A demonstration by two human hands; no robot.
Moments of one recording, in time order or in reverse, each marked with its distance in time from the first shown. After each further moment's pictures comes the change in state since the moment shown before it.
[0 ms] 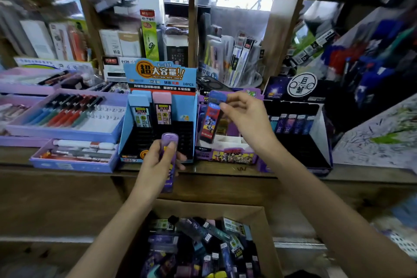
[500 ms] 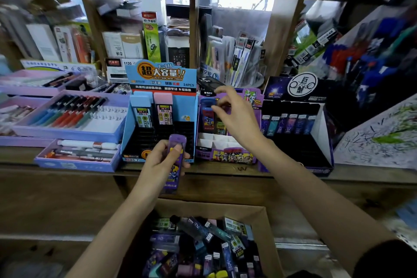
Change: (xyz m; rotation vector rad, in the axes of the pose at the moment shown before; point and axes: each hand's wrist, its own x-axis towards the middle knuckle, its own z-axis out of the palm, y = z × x) left_hand -0.003 0.001 -0.001 -0.074 -0.065 -0.066; right_hand 0.022 0.025 0.014 -0.475 0.008 -0.260
